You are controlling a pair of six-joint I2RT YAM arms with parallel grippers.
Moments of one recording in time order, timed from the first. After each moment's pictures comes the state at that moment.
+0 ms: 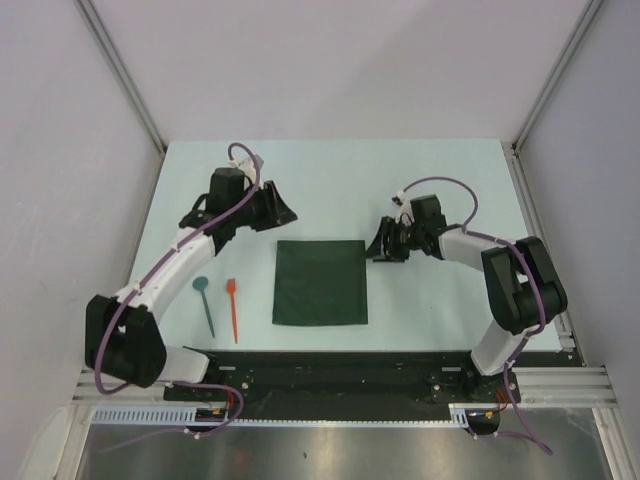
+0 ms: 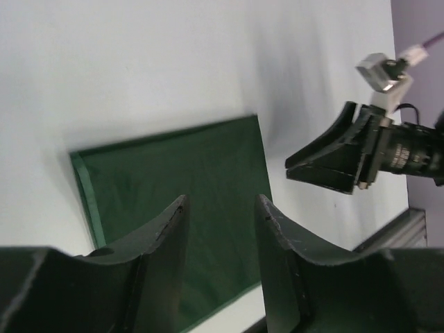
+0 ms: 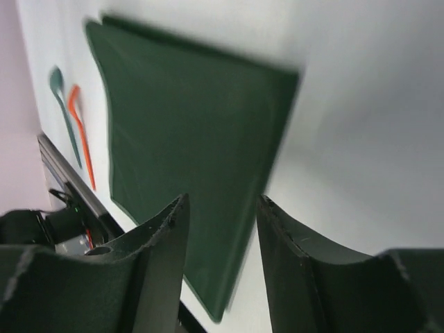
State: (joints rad) left arm -0.30 1.40 1.09 -0.32 0.31 -0.51; right arm 0.30 1.73 0.96 -0.05 -0.62 0.49
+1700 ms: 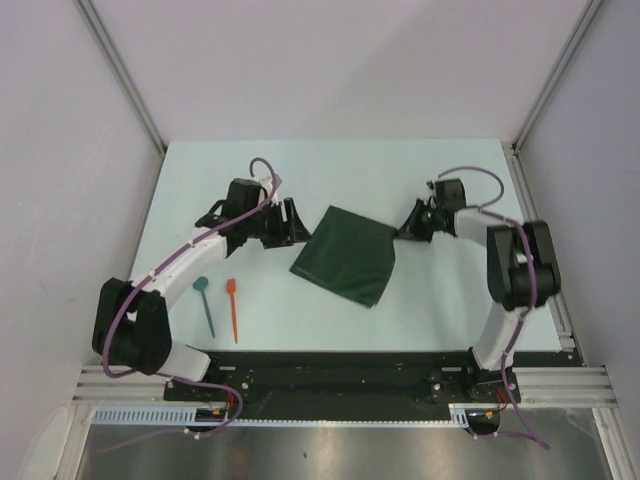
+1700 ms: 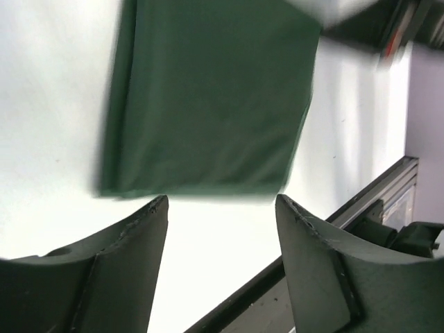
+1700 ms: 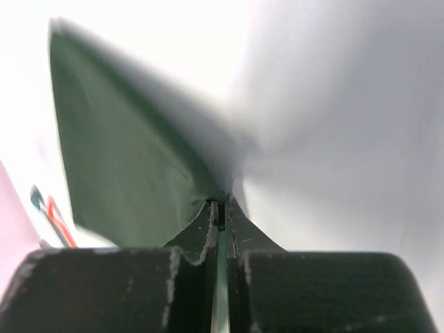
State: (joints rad) left arm -0.36 1.42 1.01 -0.34 0.42 -0.53; right arm 0.14 1.78 0.99 -0.15 -0.45 0.58
